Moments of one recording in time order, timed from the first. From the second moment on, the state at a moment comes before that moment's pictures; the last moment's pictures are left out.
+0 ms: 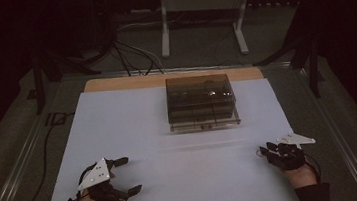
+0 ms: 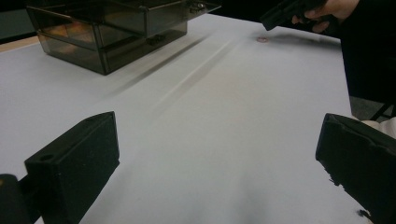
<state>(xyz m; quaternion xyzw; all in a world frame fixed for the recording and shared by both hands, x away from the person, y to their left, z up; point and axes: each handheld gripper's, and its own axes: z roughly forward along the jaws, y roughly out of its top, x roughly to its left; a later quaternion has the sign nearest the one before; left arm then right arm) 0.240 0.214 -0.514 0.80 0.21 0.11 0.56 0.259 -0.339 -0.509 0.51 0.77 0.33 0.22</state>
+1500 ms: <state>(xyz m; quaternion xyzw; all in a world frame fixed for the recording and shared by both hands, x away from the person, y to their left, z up) 0.240 0.215 -0.514 0.80 0.21 0.11 0.56 0.267 -0.334 -0.516 0.54 0.76 0.31 0.22</state>
